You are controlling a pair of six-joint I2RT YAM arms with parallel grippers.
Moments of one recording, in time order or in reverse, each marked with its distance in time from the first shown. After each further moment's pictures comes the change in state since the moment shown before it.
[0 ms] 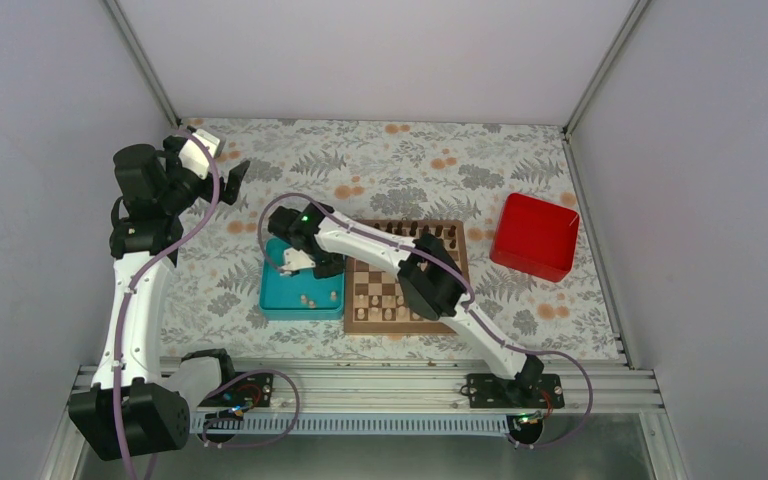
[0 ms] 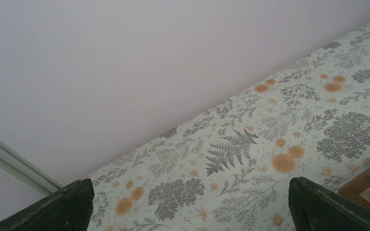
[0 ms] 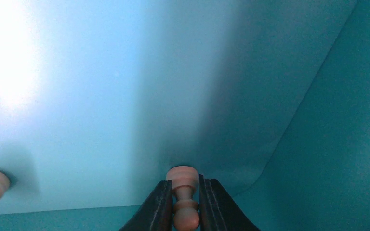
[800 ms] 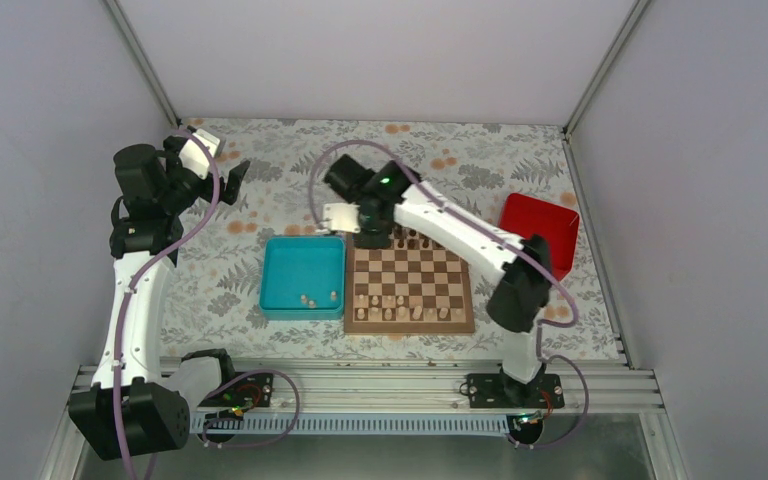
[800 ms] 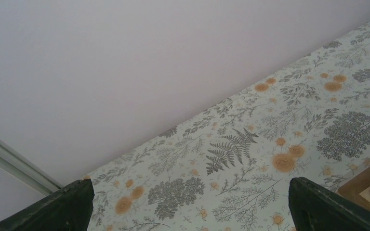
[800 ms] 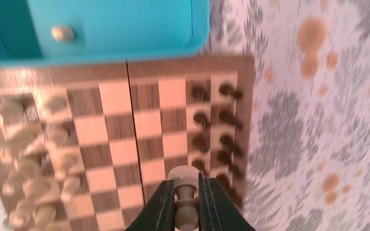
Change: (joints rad) left arm 0.000 0.001 0.000 -0.001 -0.002 0.000; right arm -0.097 -0.513 -0.281 0.006 -0.109 0.058
